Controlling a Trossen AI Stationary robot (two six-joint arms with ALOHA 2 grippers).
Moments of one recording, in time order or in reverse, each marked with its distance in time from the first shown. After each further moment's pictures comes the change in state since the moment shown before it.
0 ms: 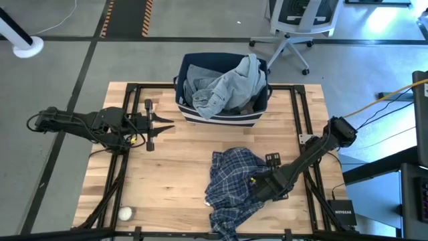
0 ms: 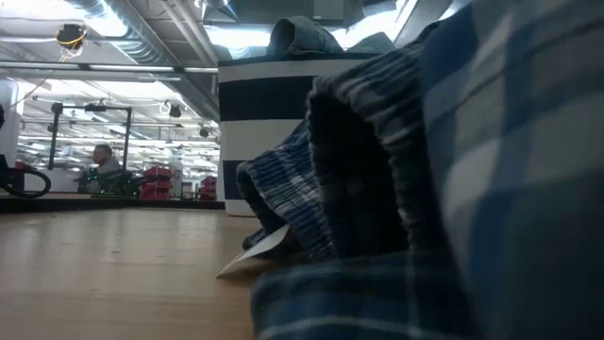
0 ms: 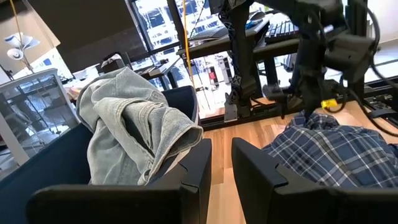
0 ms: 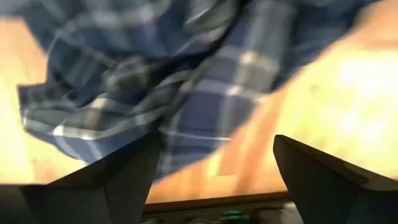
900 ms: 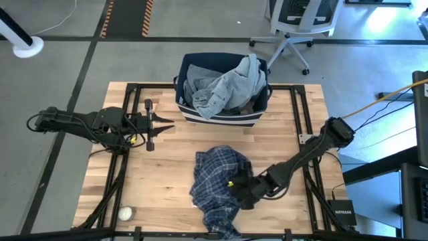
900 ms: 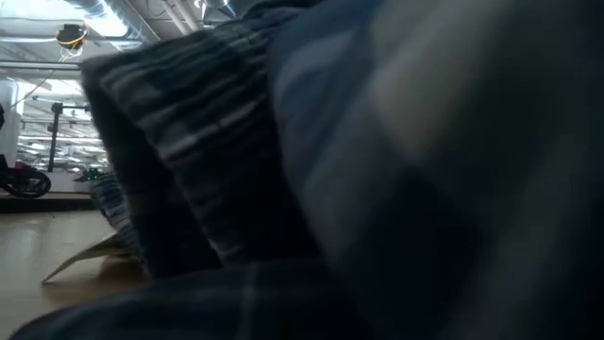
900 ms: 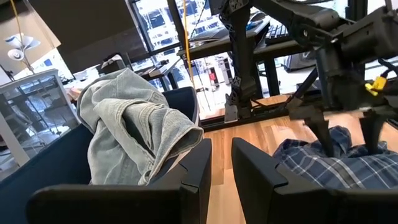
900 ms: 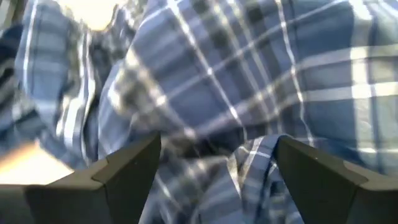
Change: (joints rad) left arm 0.000 0.000 0.000 0.005 0.000 0.000; right arm -0.048 0.021 -0.052 0.820 0.280 -0.061
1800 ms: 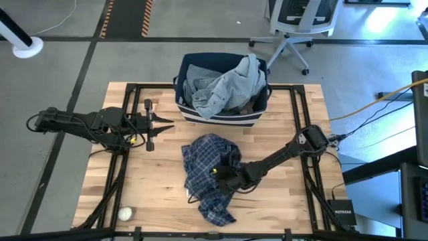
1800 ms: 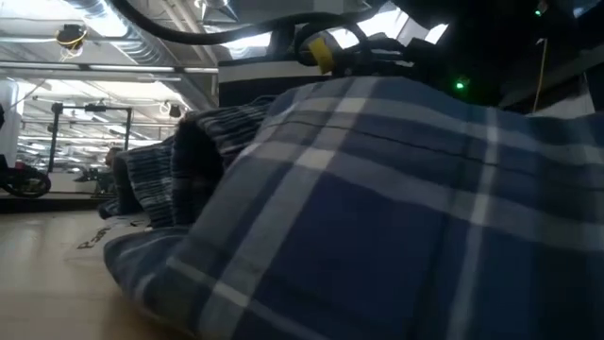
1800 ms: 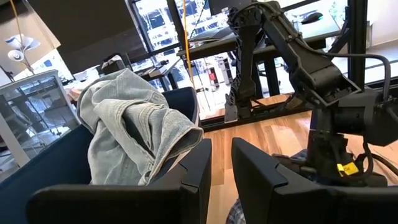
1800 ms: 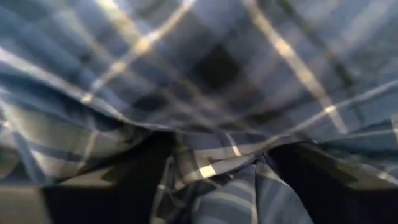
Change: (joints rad) left arm 0.000 0.000 0.000 0.000 0.000 0.003; right arm -0.176 0.346 0.007 0.146 0.140 0.035
